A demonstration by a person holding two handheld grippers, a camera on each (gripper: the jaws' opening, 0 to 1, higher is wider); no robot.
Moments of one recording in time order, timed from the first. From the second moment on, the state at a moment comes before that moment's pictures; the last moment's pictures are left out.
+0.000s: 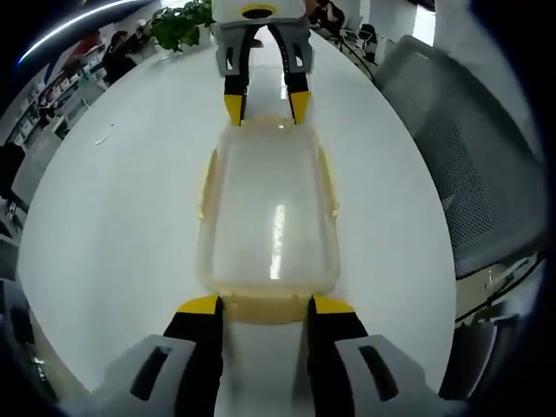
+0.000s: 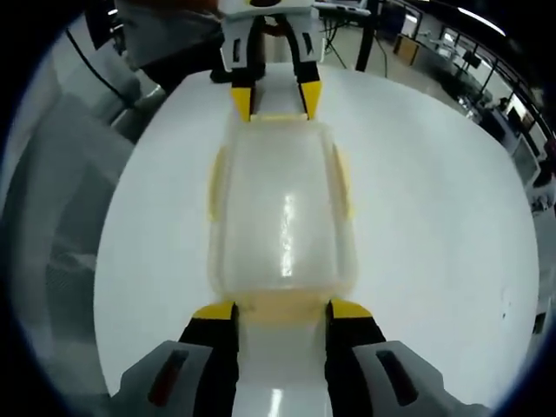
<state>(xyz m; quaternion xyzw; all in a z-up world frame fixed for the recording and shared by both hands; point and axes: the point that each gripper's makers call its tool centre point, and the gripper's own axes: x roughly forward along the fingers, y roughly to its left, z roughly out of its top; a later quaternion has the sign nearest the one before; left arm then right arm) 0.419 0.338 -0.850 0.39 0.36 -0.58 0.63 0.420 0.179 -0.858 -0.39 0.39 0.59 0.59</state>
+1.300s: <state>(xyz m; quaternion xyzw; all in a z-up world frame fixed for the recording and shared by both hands) 0.405 0.296 -0.779 0.41 0.32 -0.56 0.64 0.403 0.137 -0.781 -0.40 0.34 0.58 0.62</state>
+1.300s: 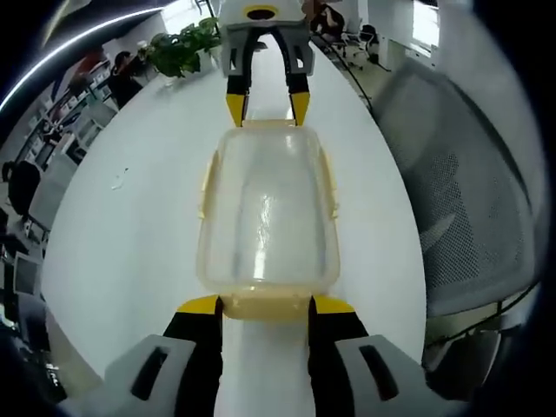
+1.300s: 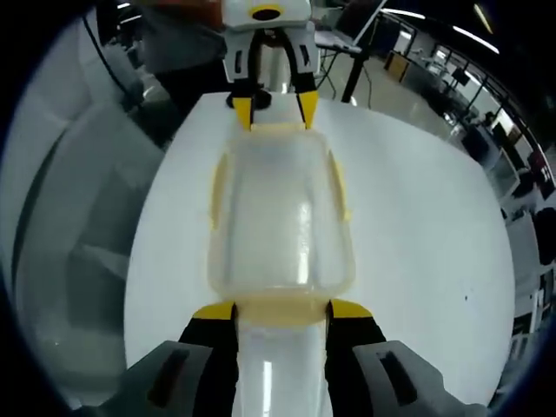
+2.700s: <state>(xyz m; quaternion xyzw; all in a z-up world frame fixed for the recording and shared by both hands) 0.402 0.182 -0.768 0.39 0.32 -0.57 0.64 0.401 0.023 -0.771 -0.41 0.35 0.57 0.62</state>
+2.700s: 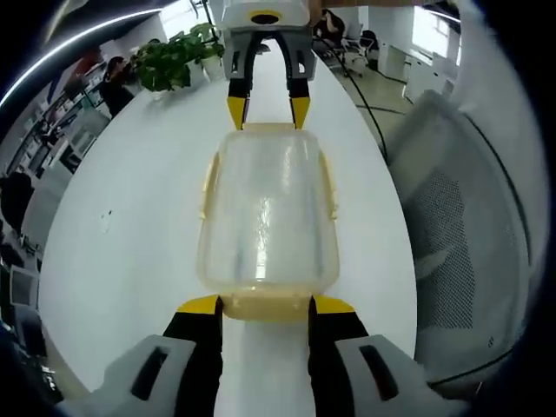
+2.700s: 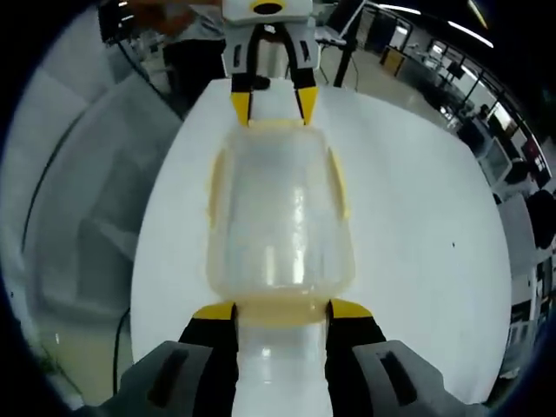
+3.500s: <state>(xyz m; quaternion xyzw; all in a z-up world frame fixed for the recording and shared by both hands) 0.406 0.138 -0.774 0.39 0.32 -0.58 0.64 0.405 -0.022 -0.781 -0.40 0.36 0.57 0.62</state>
